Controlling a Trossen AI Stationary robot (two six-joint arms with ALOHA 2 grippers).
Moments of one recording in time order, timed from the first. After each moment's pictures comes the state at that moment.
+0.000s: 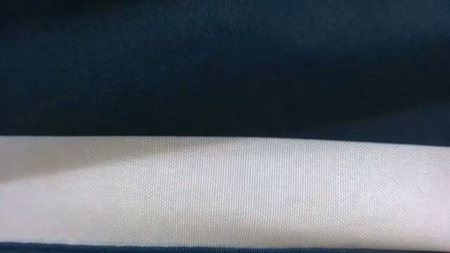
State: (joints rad) left arm -0.15 0.01 0.01 0.07 0.06 0.13; right arm 0.18 0.01 0.01 0.04 0.09 -0.07
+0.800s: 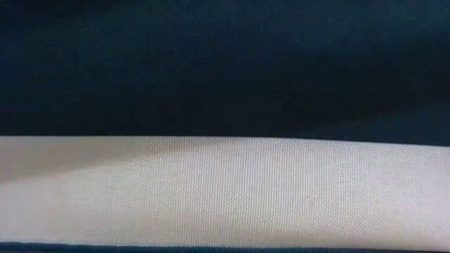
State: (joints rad) left arm -0.15 0.12 0.19 0.54 -0.17 0.00; right arm 0.03 0.03 0.14 0.59 0.28 0.17
